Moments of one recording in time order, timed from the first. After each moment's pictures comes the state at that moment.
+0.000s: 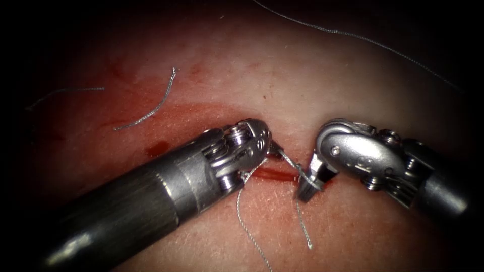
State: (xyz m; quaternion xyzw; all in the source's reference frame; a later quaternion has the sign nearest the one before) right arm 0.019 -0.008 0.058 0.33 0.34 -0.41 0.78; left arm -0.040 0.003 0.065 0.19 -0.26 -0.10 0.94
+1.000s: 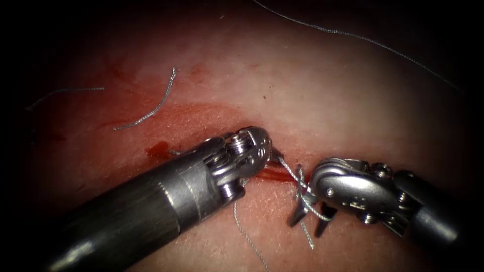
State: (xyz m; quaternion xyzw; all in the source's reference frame) right arm 0.020 -0.013 0.060 0.33 0.31 -0.47 0.76; left arm -0.040 0.002 0.065 0.18 -0.26 -0.10 0.94
